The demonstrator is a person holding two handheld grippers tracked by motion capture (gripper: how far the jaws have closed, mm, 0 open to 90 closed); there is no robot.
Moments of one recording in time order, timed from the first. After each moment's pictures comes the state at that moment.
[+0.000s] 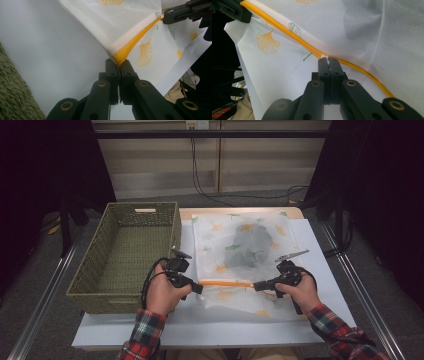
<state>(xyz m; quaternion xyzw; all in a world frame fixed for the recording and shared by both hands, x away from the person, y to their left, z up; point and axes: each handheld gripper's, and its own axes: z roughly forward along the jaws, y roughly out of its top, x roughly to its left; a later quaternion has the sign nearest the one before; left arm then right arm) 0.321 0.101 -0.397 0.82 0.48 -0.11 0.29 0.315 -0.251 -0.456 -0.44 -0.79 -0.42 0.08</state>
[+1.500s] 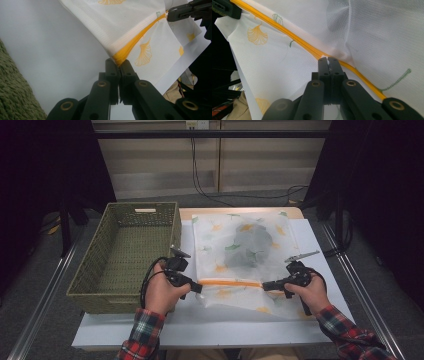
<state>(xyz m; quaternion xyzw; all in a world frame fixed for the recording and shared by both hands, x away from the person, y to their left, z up) 0.322 0.103 -0.396 0.82 0.48 -0.11 0.29 0.310 -0.276 -0.458 -0.46 -0.78 -0.41 0.07</state>
